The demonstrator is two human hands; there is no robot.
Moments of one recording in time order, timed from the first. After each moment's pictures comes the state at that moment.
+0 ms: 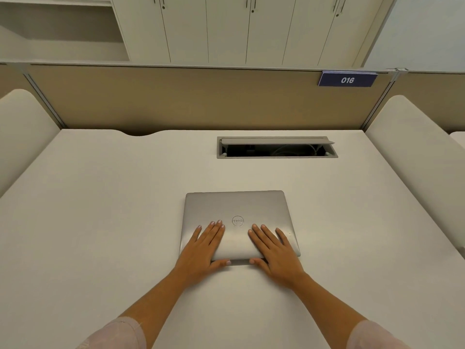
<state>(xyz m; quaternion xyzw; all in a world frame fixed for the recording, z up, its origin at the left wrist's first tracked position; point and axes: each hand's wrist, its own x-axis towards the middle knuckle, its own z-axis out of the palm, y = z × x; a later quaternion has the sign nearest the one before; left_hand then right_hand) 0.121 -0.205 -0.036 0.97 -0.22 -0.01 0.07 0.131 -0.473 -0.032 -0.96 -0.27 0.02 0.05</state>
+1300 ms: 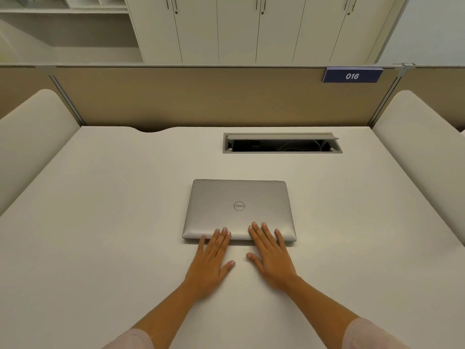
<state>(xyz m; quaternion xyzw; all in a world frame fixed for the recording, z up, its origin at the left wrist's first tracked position) 0.056 -0.235 -0.047 0.98 -0.17 -0.02 0.08 0.096 -0.460 -0.047 -0.96 -0.24 0.01 0.11</state>
